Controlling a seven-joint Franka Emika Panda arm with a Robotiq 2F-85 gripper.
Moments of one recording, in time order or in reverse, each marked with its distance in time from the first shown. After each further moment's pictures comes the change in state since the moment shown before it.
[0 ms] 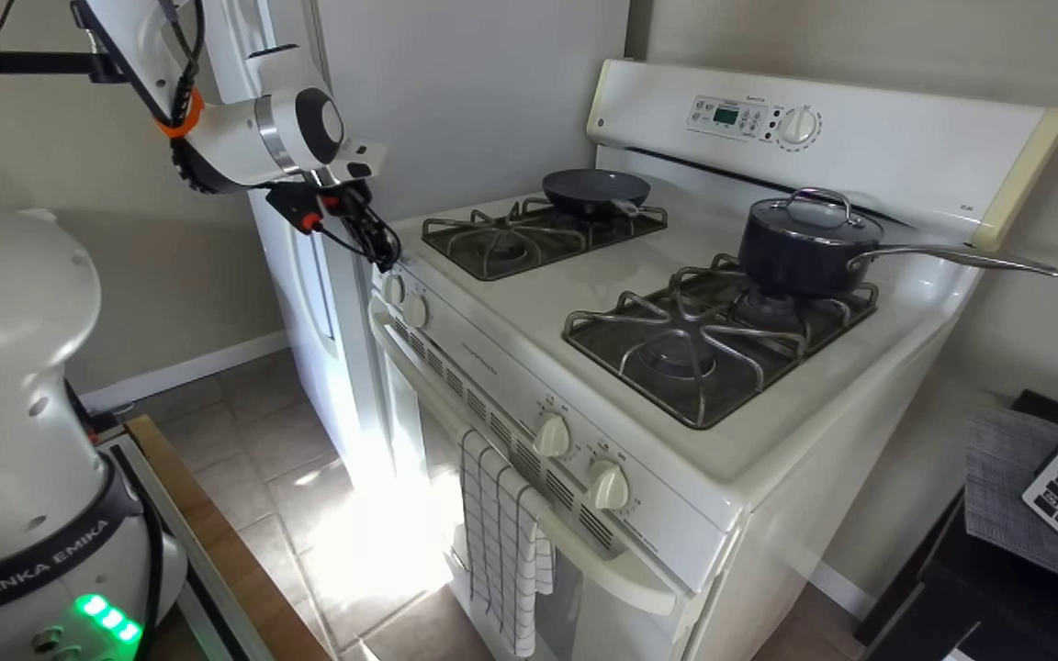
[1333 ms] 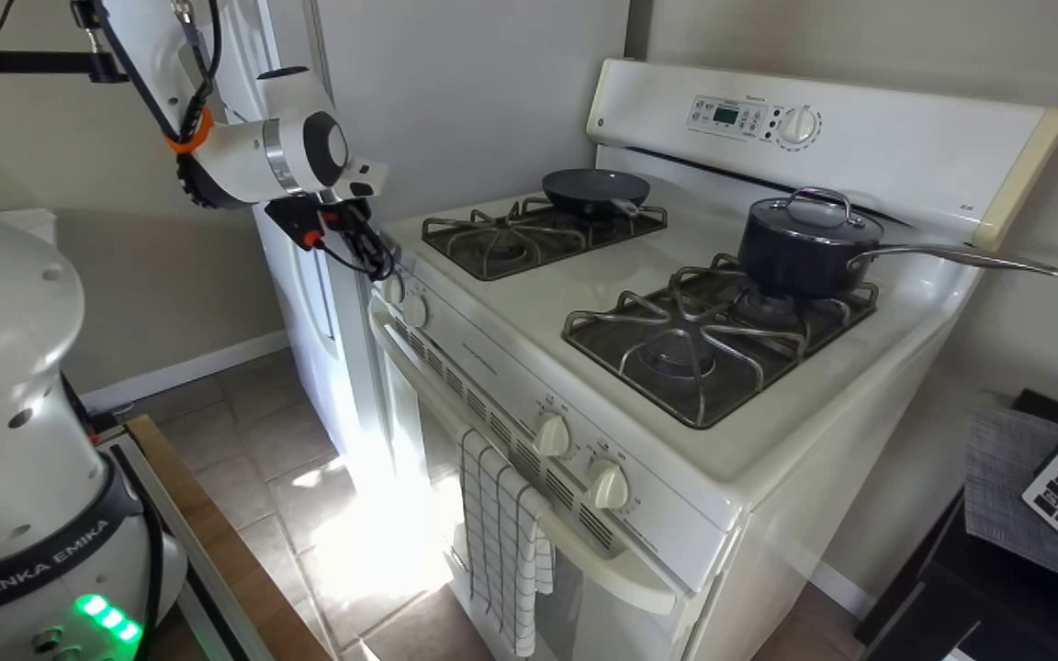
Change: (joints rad) arm -0.170 0.066 0.173 0.002 0.024 0.075 -0.027
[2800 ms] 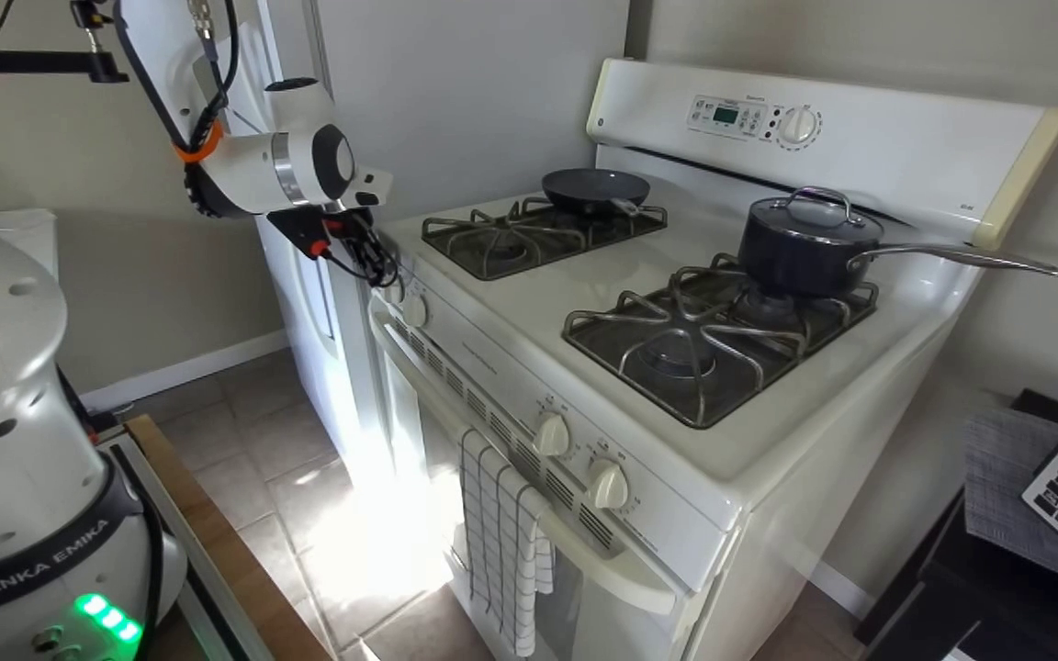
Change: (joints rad) arm -0.140 0.037 0.123 -0.002 -0.022 0.055 -0.038
